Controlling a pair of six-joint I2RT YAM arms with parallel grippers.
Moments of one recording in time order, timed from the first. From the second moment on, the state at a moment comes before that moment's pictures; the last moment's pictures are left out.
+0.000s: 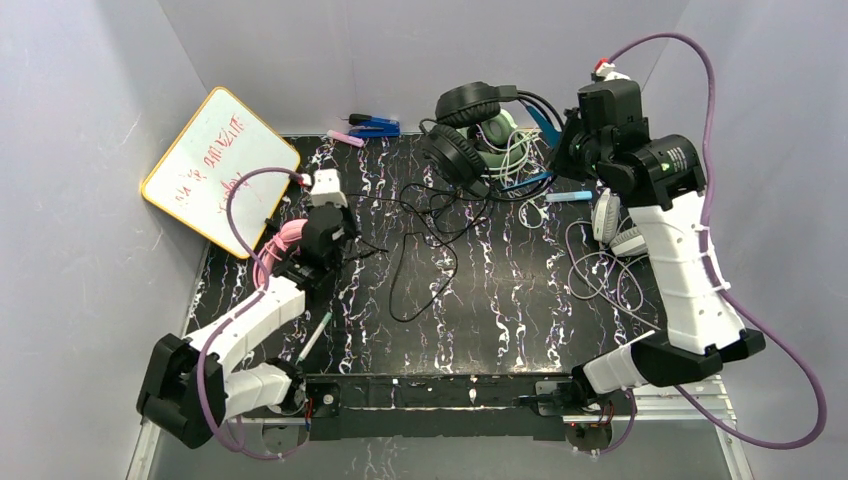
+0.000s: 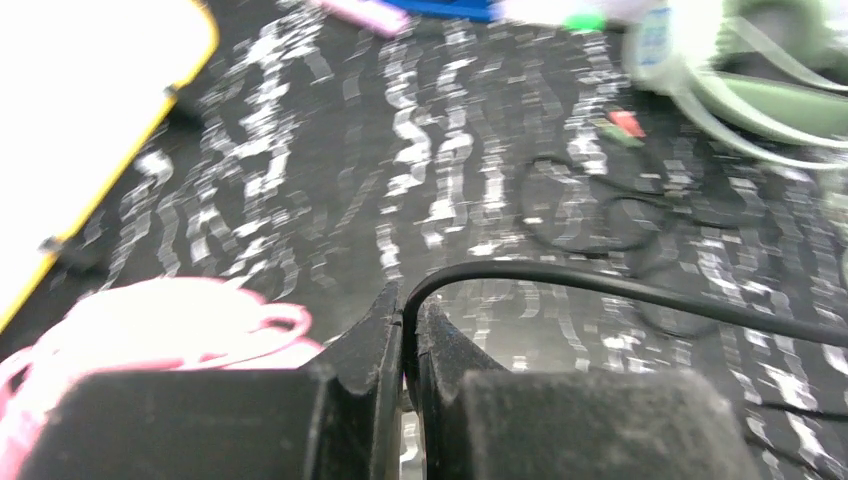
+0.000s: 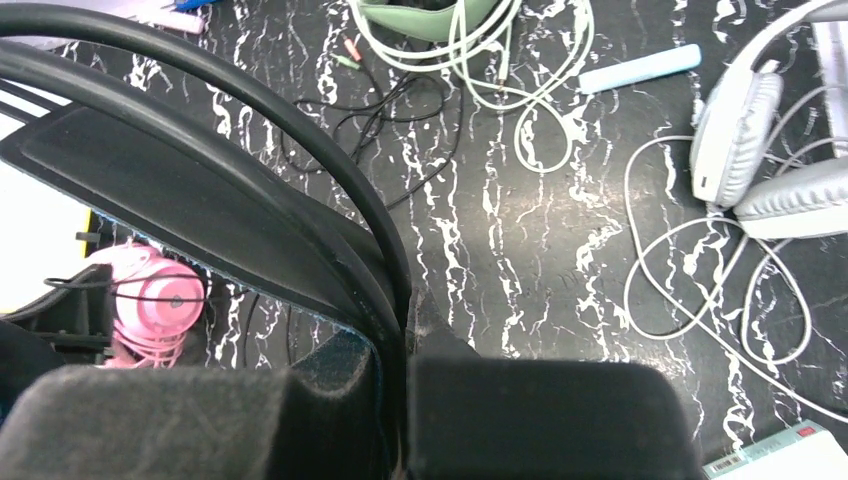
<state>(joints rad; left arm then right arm) -0.52 1.13 0.65 0.28 -0.45 -0.20 0.46 1.44 2.06 -1.26 0.23 0.55</state>
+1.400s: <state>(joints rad) -0.65 0.97 0.43 0.58 0.45 -0.25 0.45 1.34 1.93 -1.18 0.04 0.61</state>
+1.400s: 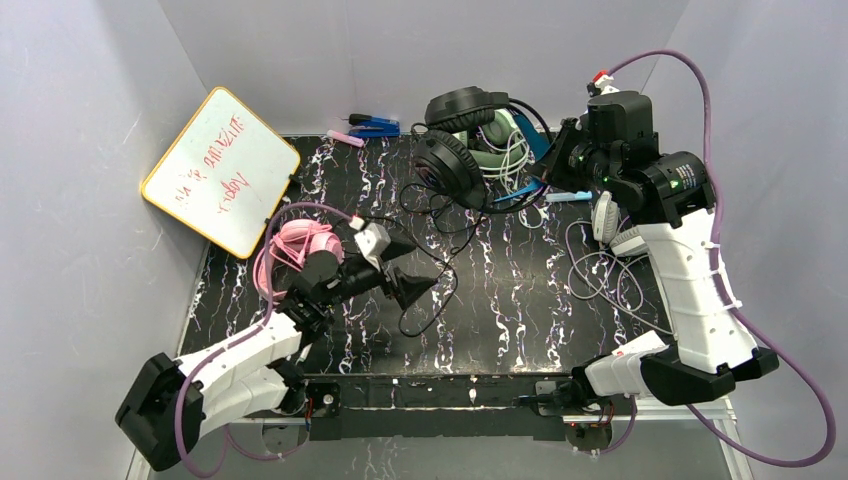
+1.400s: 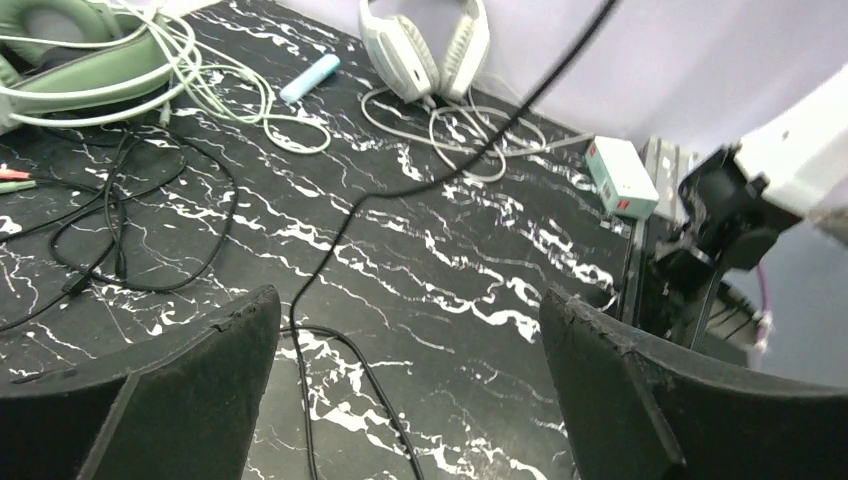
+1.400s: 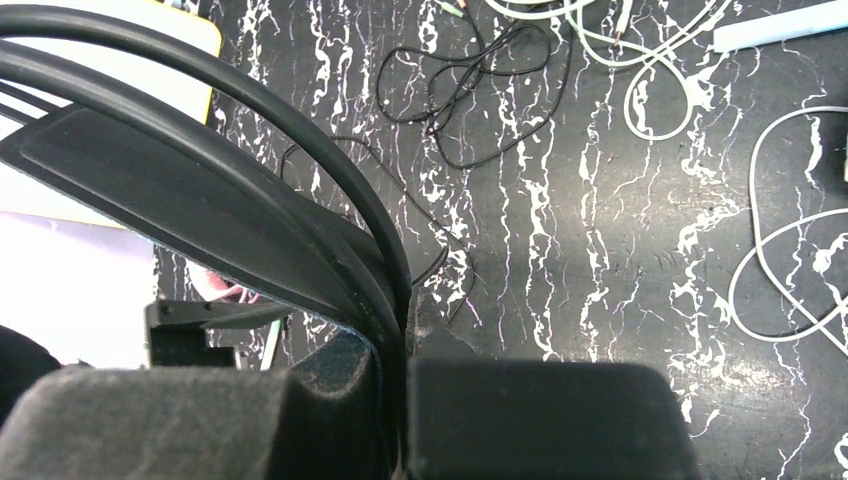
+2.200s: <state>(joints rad) -0.79 1.65 0.60 0.93 0.23 0.05 0.45 1.33 1.98 -1.17 -0.14 0.67</state>
